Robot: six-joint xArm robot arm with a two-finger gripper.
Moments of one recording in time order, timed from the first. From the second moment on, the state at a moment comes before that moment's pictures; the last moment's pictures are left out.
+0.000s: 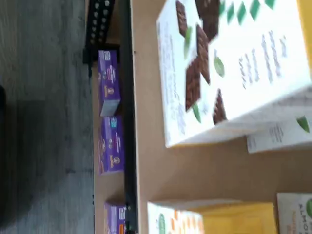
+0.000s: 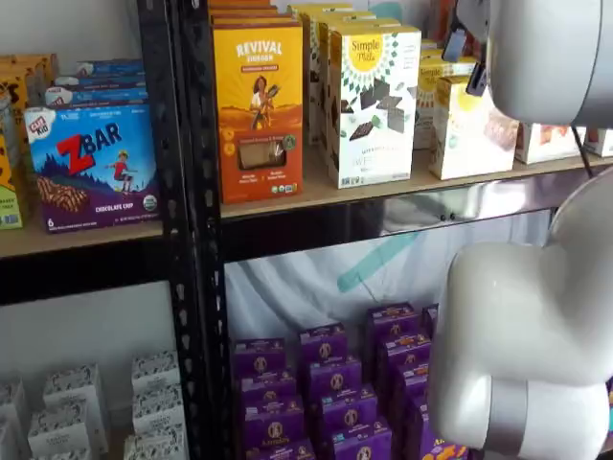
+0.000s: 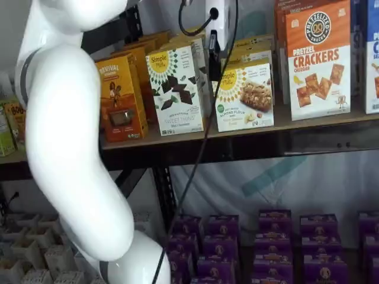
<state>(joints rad) -0.50 -0.35 -1.41 0.32 1.60 -2.01</state>
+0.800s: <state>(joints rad) -0.44 -0.17 -1.58 0.17 1.69 -1.97</state>
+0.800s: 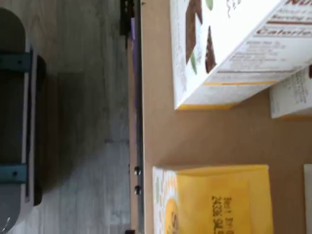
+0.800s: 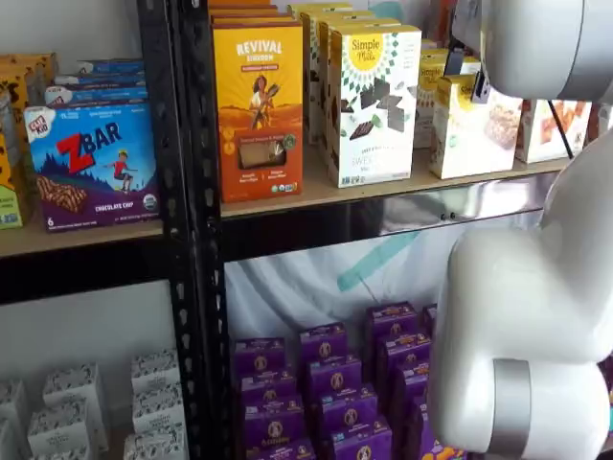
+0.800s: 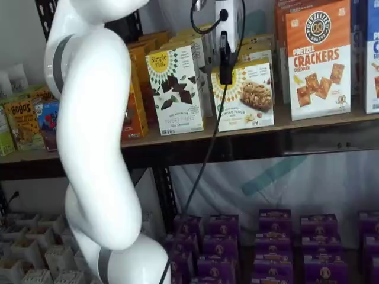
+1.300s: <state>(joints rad) -0.40 -0.18 -1.55 0.10 1.70 -1.95</state>
